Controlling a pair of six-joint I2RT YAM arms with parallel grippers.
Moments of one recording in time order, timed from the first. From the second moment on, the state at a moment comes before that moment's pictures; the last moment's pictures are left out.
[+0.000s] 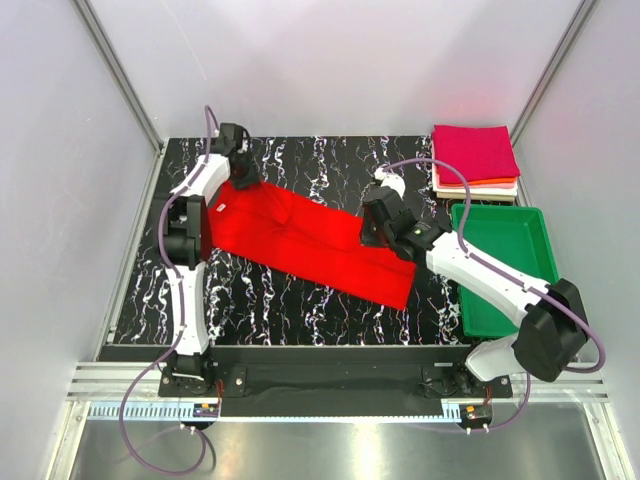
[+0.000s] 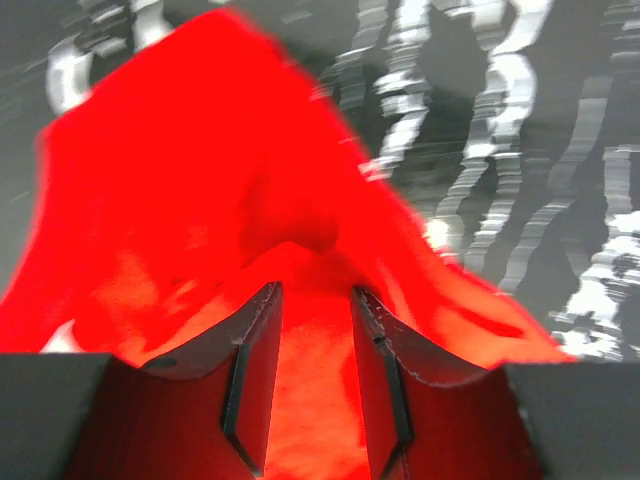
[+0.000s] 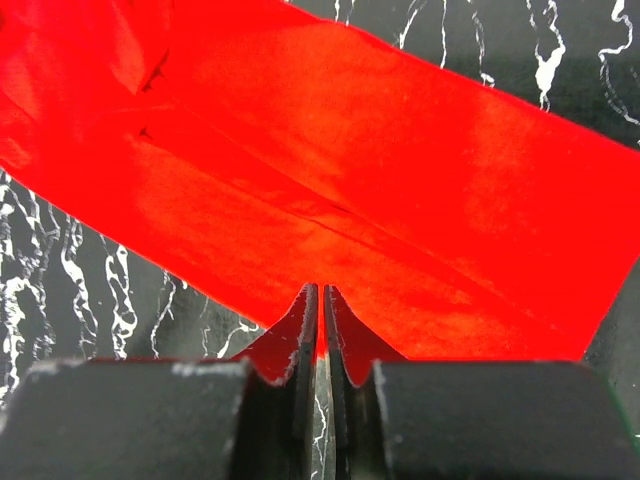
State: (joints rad) left arm -0.10 2.28 1.92 -0.61 0.02 -0.42; right arm 0.71 1.42 1.12 -0.44 0.28 0.63
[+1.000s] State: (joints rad) left arm -0.17 2.12 1.90 -0.58 0.12 -0.39; right arm 0.69 1.37 1.09 -0.44 0.24 0.63
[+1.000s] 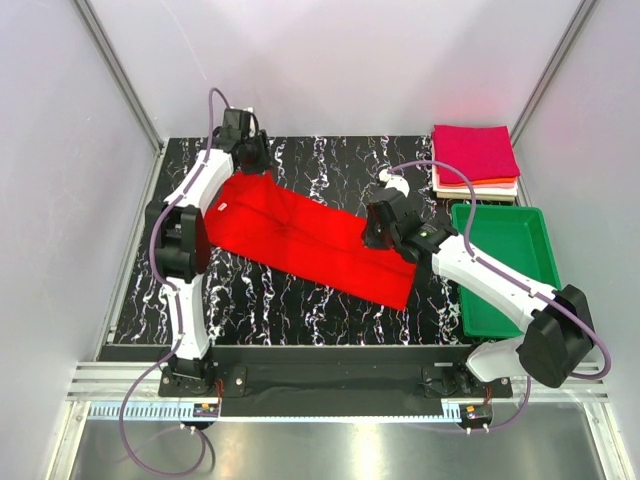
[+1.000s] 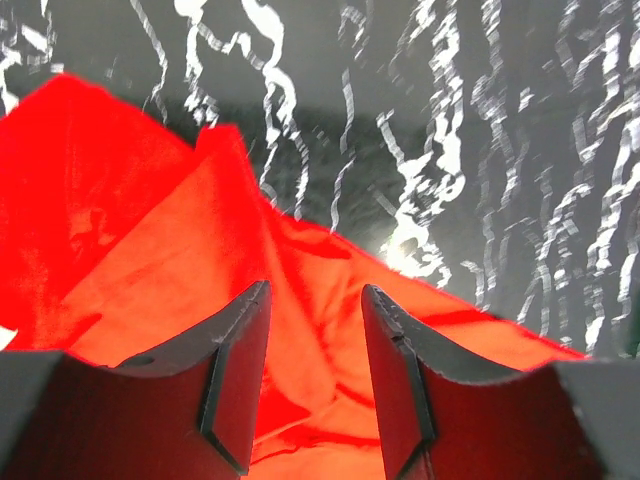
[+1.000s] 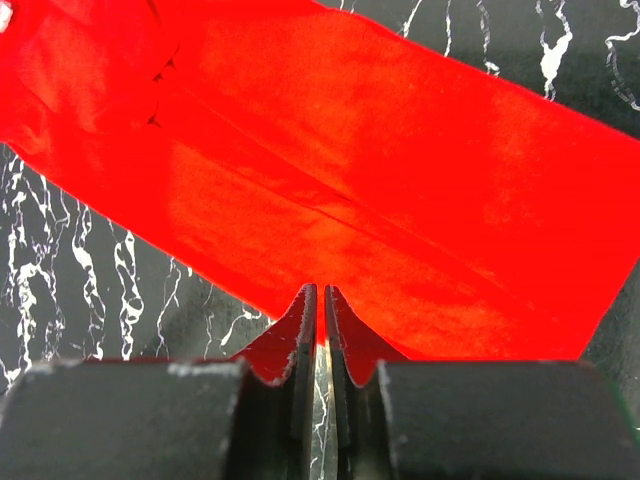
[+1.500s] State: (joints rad) left arm -0.14 2.18 1.81 -0.61 0.16 -0.31; right arm 0.69 1.47 1.12 -0.41 0.18 0.61
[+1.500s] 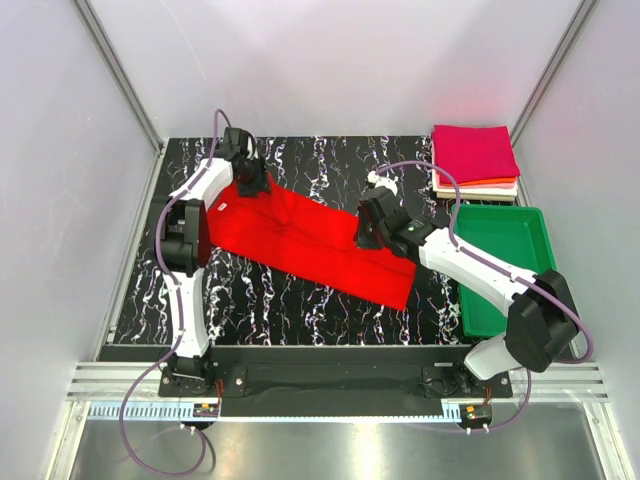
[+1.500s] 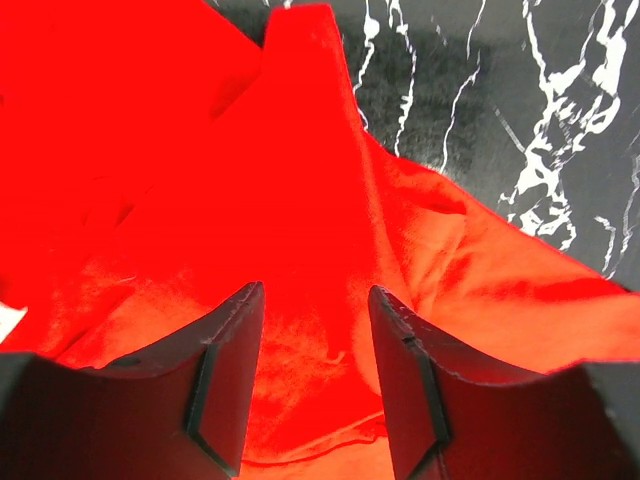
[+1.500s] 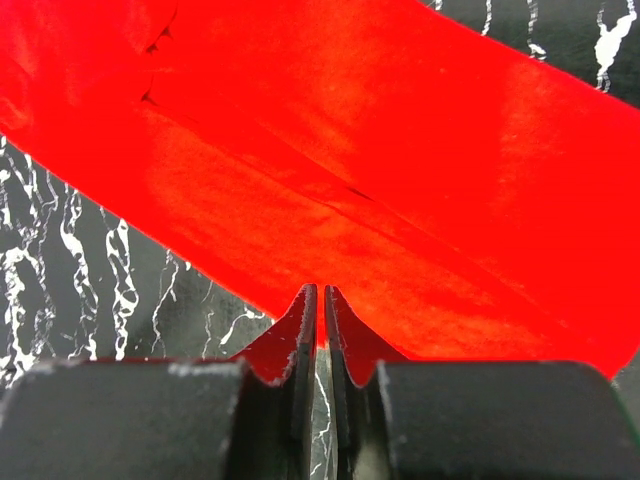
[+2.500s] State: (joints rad) left arm -0.18 2.28 1.87 -0.50 0.28 -0.37; right arm 0.69 1.47 1.12 -0.38 0.14 0.60
